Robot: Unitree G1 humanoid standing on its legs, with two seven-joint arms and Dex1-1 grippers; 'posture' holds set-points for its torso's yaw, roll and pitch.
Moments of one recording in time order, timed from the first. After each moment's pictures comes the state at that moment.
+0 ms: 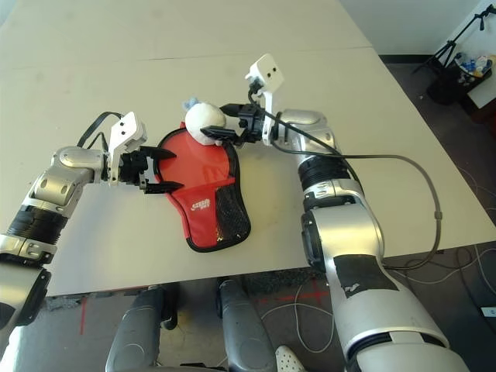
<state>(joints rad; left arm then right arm) -0.78 0.51 -0.19 0.41 -0.11 0.23 -1.16 -1.21 -0.35 0.06 1.08 0.12 0.12 1.11</state>
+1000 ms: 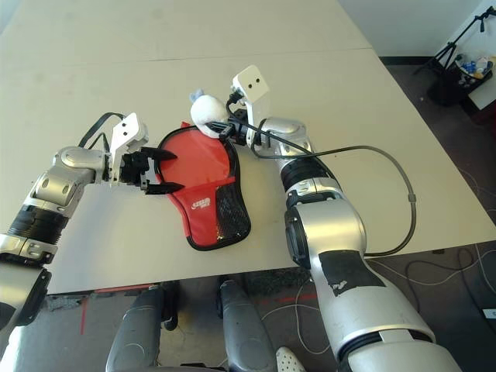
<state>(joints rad) -0.79 0.51 -0.22 0.41 -0.11 0.23 -1.17 -1.23 -0.32 0.01 1.19 0.03 0.01 0.83</state>
